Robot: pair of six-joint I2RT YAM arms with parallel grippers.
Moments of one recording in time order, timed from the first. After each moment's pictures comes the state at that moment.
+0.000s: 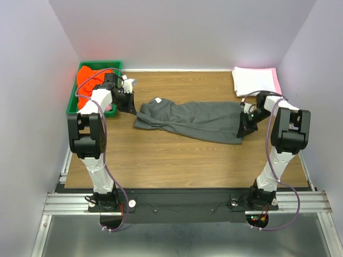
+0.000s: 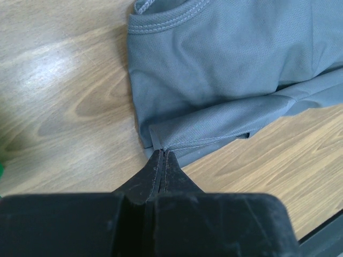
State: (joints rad) left arm -0.02 1.91 1.50 -0.70 0.49 0.17; right arm -0.17 1.99 1.37 -1.00 -0.49 -0.25
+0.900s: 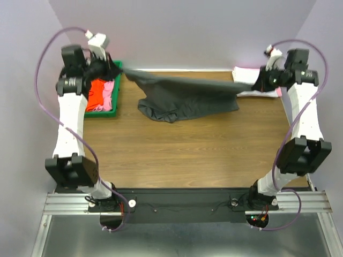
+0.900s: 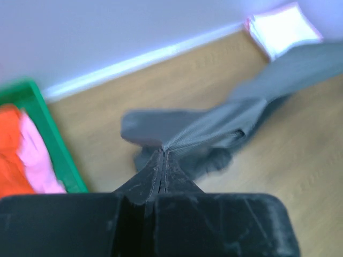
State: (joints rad) left arm 0.08 1.57 1.82 -0.56 0.66 0.04; right arm -0.20 1.72 1.94 -0.96 -0.56 -0.25
